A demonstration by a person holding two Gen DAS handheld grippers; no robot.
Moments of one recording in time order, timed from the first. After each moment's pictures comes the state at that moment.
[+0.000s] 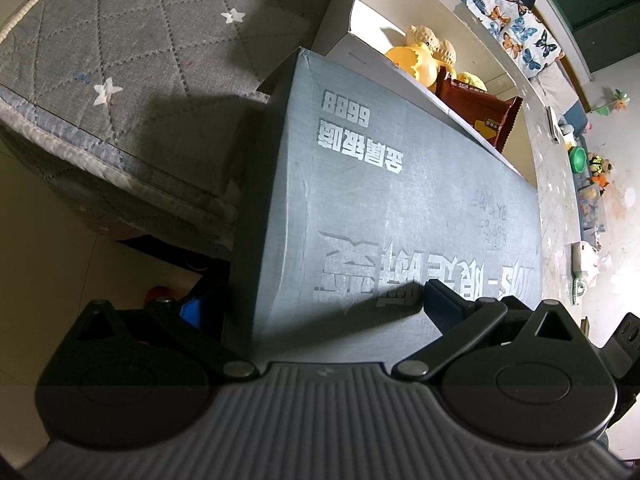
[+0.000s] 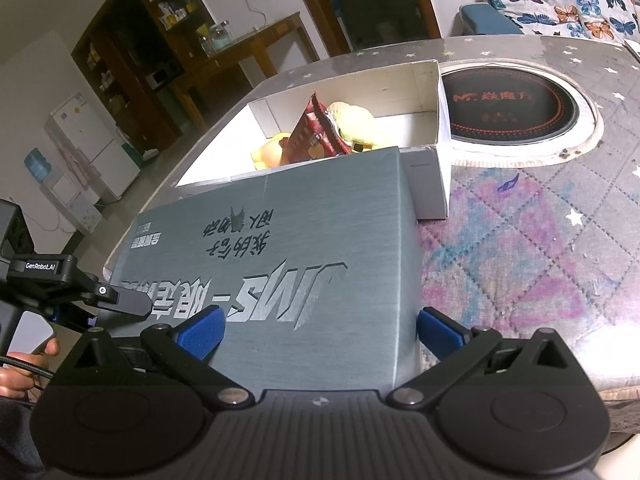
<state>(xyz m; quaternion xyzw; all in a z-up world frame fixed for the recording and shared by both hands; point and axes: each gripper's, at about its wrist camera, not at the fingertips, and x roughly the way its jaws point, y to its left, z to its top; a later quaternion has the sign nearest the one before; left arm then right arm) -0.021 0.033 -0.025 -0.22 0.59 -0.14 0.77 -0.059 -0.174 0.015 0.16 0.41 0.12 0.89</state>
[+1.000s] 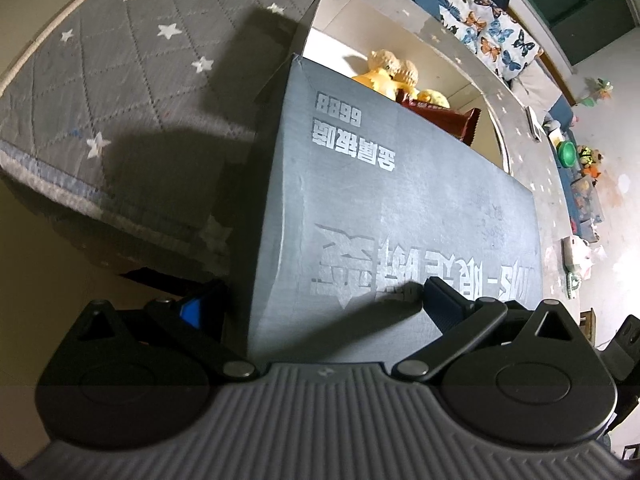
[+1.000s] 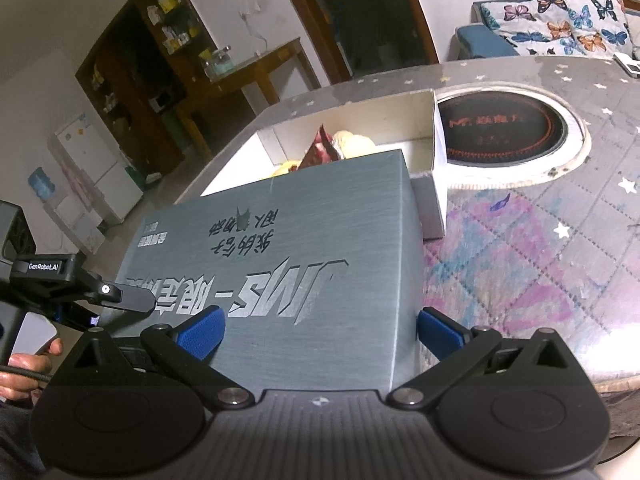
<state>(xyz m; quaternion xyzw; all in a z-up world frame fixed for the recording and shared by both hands) -0.025 0.031 0.010 -0.19 0.55 -0.17 0.79 -0.076 -0.177 0.031 0.17 0.37 0.12 0.91</state>
